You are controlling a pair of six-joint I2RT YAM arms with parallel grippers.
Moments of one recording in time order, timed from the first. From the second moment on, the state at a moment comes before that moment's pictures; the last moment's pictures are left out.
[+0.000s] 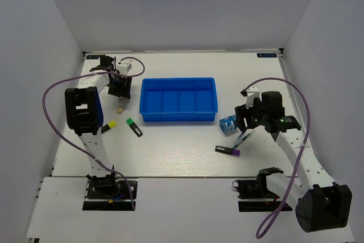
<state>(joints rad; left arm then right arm) 0.06 2.04 1.51 -0.62 0.25 0.32 0.18 0.96 0.72 -0.56 -0.30 -0.24</state>
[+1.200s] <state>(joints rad) 0.01 1.97 1.33 -0.46 0.07 0.36 0.19 0.96 0.72 -0.56 -0.30 -0.24</state>
